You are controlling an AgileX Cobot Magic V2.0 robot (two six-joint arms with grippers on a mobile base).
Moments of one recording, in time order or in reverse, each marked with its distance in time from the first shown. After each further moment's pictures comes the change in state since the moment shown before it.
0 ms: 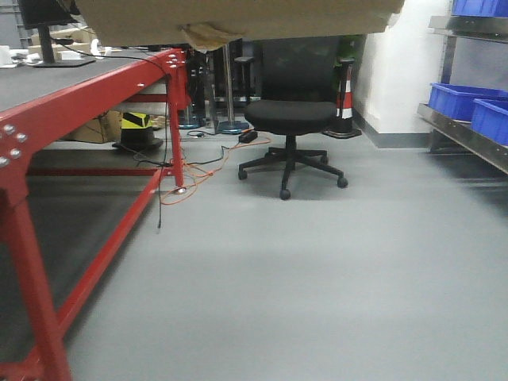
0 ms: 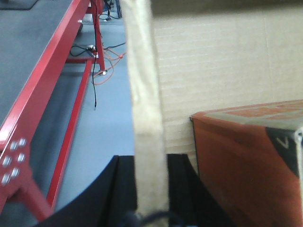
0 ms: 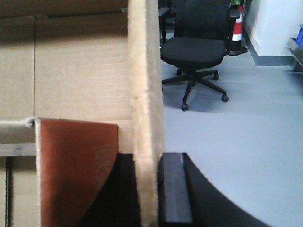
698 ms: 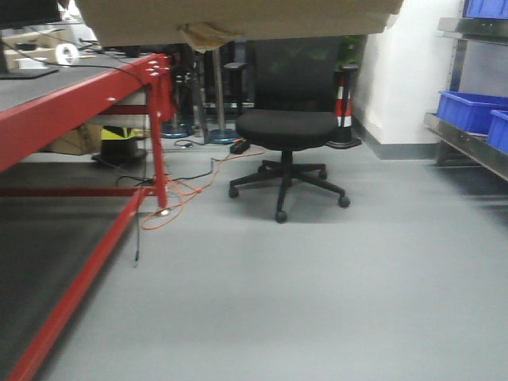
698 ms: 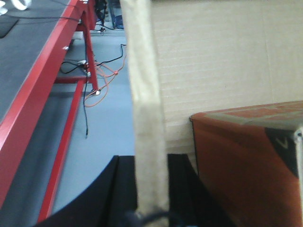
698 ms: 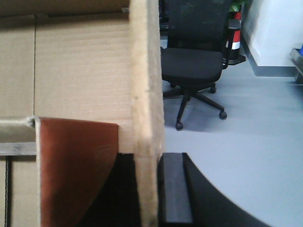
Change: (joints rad) left arm 0.000 0.002 0.000 0.004 -0.005 0.000; right arm 0.000 0.000 0.000 -0.002 -0.002 0.000
